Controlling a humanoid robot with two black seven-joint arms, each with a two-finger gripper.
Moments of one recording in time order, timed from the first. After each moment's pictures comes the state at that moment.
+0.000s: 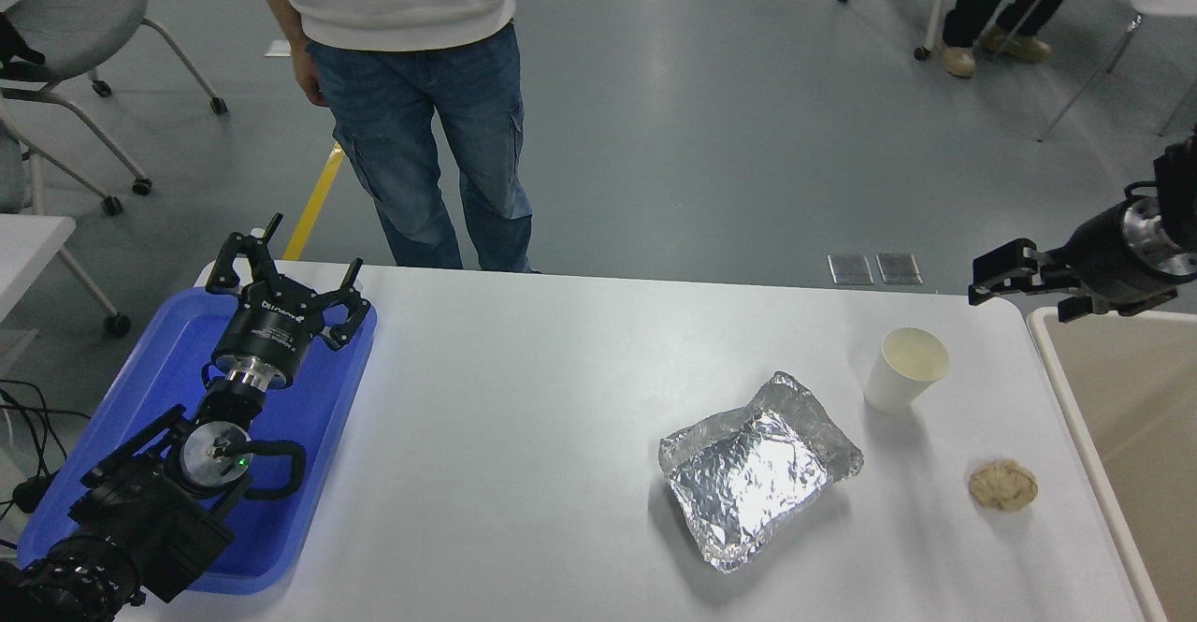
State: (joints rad) left arm -0.59 0.22 -0.90 -0.44 -0.08 -0.64 -0.34; right arm 1.59 -0.61 -1.04 0.87 -0.46 0.56 0.15
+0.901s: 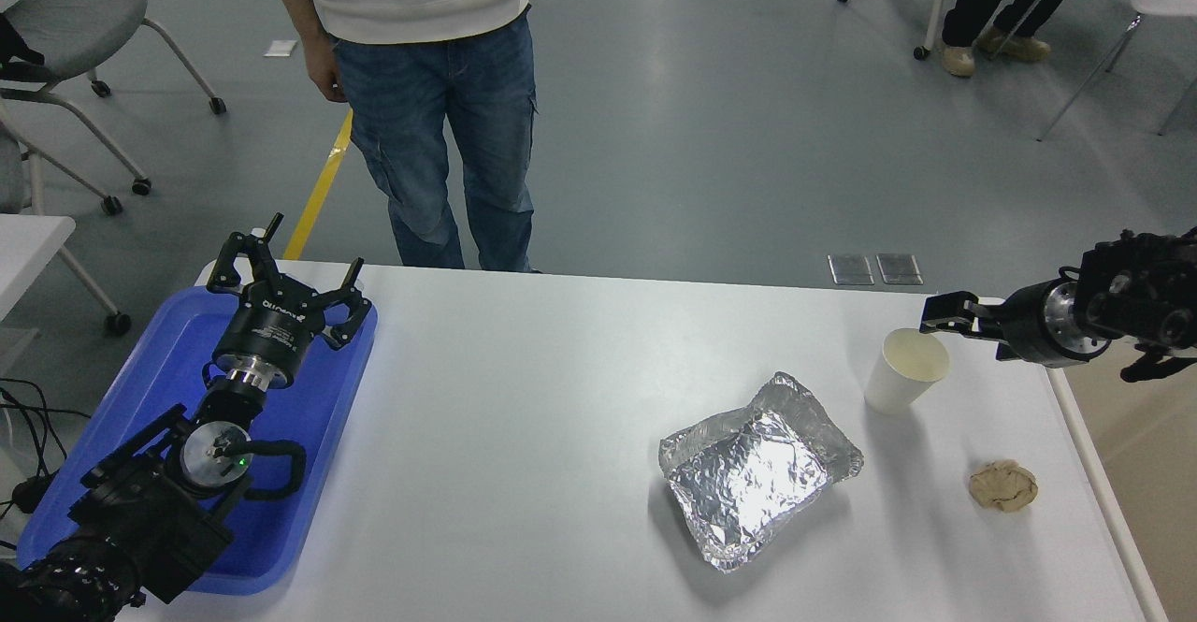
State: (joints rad) left arm -0.59 0.22 -0.90 -0.44 -0.08 -0.64 -0.34; right arm 1.30 -0.49 -0.95 0.73 -0.32 0.30 0.15
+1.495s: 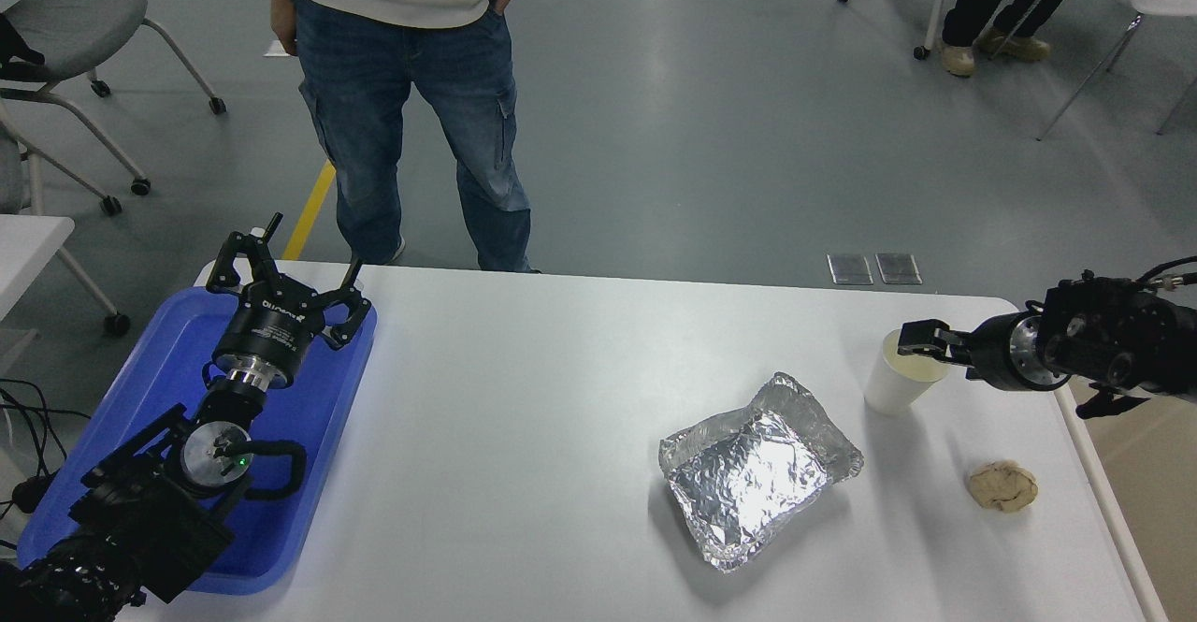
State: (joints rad) left arm -0.59 0.22 -0.90 -0.44 -0.08 -0.64 -0.34; right arm 1.19 -0.44 -0.91 0.66 -0.32 0.24 0.16
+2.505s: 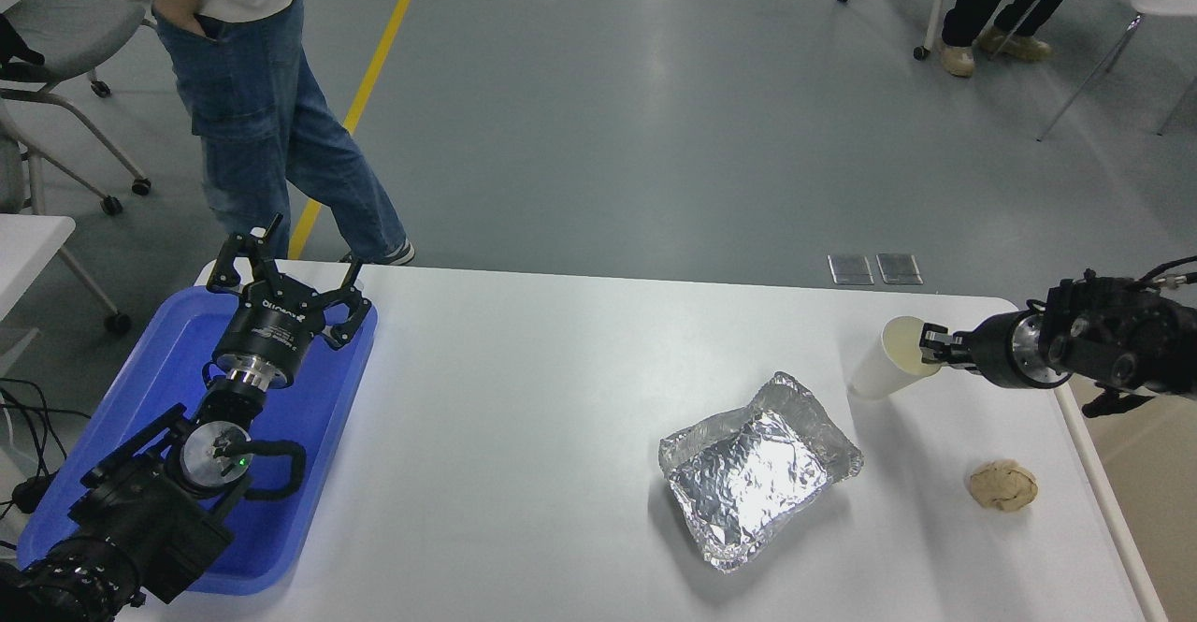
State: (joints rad) left arm -0.59 0.22 -0.90 -0.44 -0.08 -0.64 -0.34; right arm 1.24 -0.47 -0.93 0.66 -0.33 0.26 0.20
